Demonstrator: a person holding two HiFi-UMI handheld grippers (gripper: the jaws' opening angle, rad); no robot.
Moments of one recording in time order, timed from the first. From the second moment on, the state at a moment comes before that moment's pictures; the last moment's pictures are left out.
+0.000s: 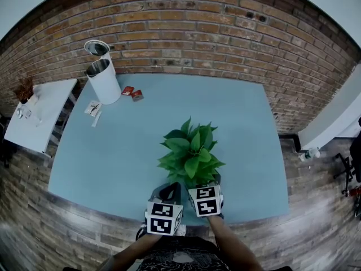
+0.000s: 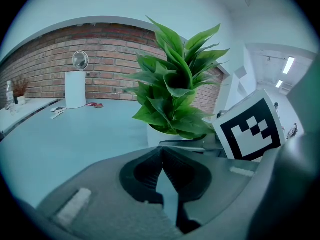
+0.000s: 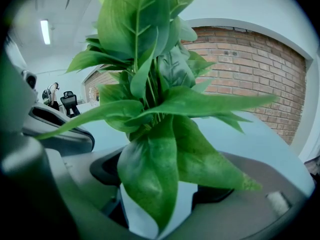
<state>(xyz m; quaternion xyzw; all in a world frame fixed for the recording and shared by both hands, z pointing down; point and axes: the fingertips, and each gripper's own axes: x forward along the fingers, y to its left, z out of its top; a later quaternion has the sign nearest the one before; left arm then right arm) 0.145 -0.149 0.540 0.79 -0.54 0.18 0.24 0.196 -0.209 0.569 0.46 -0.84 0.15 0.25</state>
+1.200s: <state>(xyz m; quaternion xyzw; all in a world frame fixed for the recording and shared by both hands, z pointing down) 0.206 -0.162 0.534 0.82 -0.48 0.18 0.23 0.267 -0.216 0.565 0.53 -0.80 0.16 0.23</state>
